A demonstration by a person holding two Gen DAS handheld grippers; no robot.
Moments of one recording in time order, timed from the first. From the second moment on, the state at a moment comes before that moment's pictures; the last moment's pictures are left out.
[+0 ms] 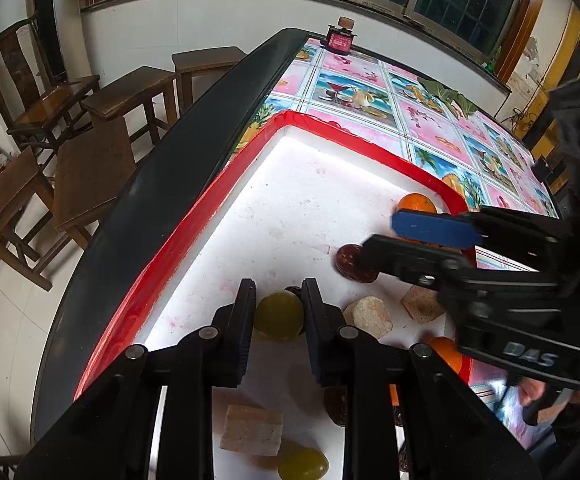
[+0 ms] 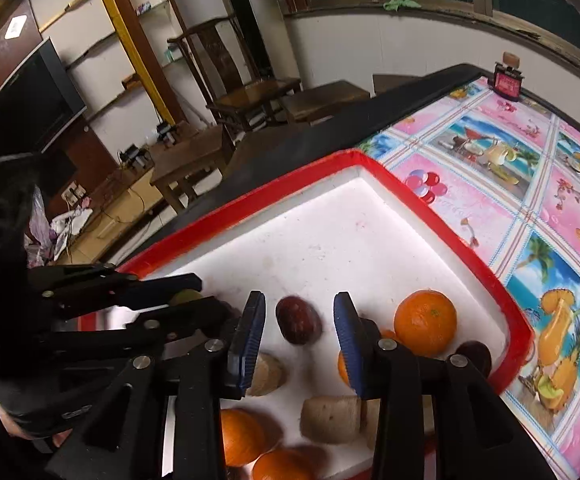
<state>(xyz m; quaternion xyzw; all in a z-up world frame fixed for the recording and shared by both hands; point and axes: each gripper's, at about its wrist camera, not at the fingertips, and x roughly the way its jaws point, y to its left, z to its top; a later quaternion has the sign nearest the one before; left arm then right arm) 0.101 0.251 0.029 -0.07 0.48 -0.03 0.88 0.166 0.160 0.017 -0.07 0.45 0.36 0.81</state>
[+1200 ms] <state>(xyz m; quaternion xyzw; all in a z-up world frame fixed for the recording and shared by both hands) 0.015 0.218 0.041 0.01 0.41 0.08 0.91 0.011 0.053 0.047 -0.05 0.39 0.34 0.86</state>
